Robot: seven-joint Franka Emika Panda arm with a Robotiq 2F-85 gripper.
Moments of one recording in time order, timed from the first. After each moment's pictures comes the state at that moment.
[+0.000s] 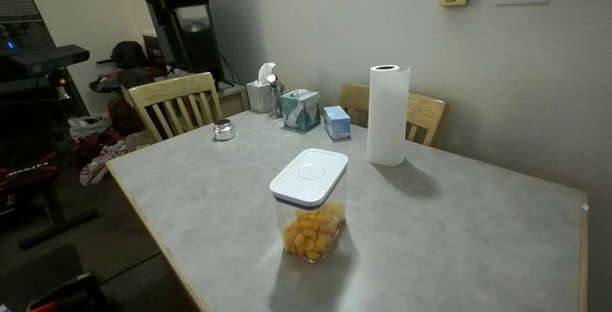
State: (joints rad) arm -0.21 -0.50 -0.21 -2.33 -0.22 1.93 -0.10
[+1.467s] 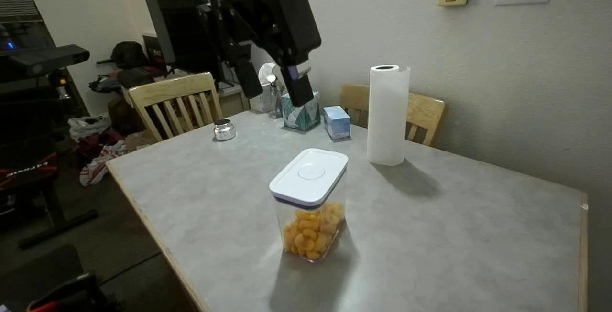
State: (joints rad) arm -0.18 -0.37 -0.26 -2.37 -0.19 2.25 -0.28
